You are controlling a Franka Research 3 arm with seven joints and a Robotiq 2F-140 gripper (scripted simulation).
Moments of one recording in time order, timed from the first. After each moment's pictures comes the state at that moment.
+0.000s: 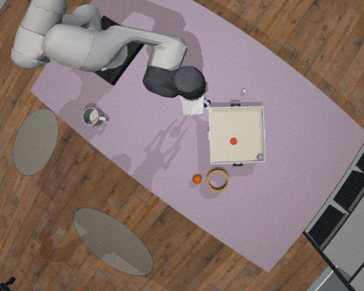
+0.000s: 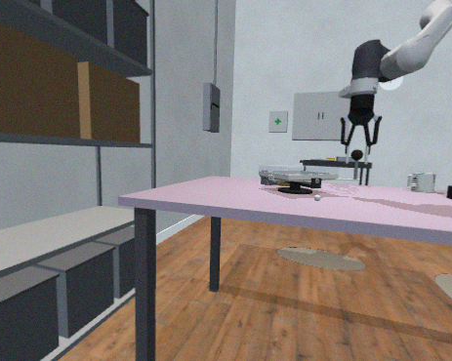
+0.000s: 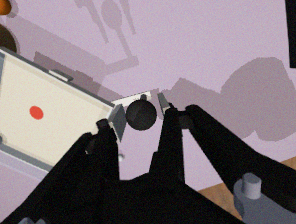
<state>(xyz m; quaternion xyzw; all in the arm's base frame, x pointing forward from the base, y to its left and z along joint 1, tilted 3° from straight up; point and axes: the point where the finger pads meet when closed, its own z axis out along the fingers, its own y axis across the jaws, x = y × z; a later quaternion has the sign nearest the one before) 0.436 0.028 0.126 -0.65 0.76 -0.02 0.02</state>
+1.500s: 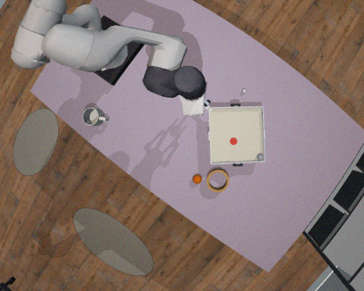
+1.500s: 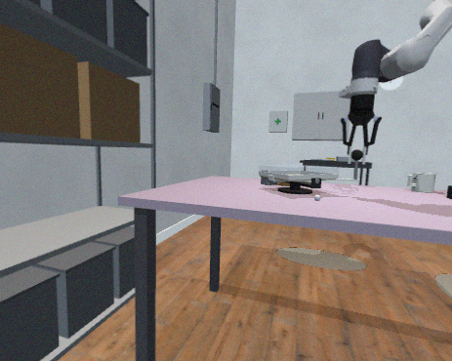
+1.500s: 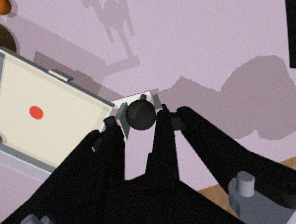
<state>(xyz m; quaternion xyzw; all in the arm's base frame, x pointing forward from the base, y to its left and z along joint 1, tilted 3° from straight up) 0.436 0.028 0.126 -0.65 0.76 -0.02 0.02</state>
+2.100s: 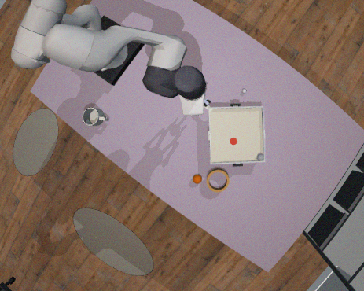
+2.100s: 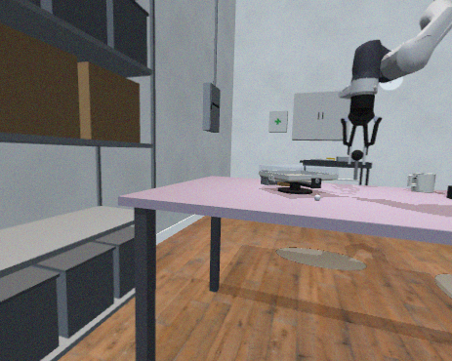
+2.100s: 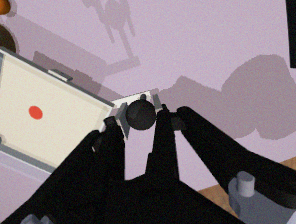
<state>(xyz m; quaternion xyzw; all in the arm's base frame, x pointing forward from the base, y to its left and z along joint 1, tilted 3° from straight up) 0.436 0.028 0.125 -0.65 0.76 -0.02 0.02</state>
